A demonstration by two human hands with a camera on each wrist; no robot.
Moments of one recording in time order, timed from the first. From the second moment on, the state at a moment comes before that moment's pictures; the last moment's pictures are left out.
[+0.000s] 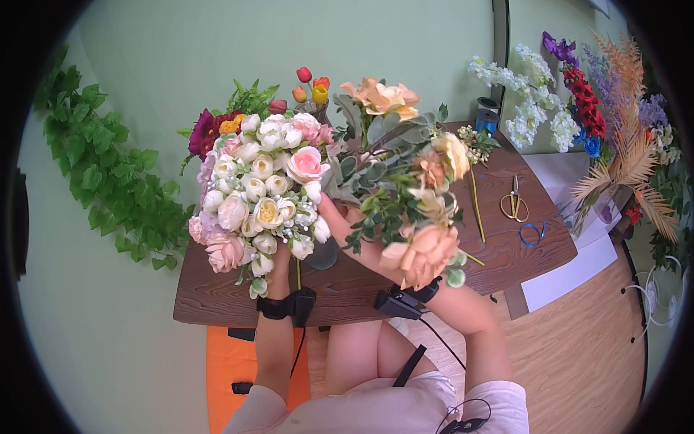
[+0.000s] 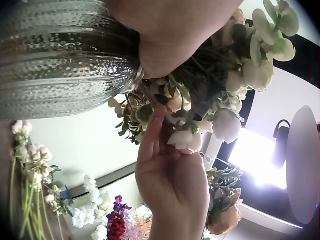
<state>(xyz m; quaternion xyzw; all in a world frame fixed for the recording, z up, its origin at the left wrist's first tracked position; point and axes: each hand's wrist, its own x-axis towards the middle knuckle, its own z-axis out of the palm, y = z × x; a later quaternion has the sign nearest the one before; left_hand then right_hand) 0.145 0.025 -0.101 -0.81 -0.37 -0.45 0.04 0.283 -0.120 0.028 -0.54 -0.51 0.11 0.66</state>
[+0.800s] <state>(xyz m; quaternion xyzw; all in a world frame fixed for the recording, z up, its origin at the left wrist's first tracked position) 0.158 0.030 -0.084 -0.83 -0.32 -0.45 0.02 0.329 -0.081 0.007 -0.54 -0.56 0.20 0.59</state>
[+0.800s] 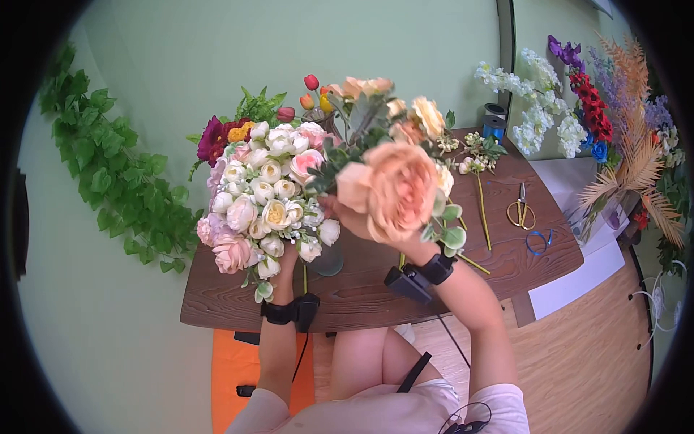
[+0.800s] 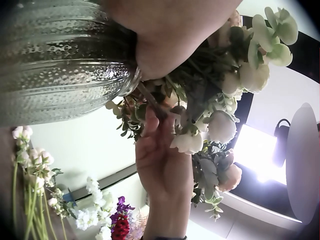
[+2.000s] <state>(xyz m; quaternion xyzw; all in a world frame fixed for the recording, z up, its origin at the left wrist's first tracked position) 0.162 0.039 -0.076 -0.84 -0.28 -0.47 -0.03 0.311 -0.101 0.002 -0.20 -0.63 0.07 0.75</state>
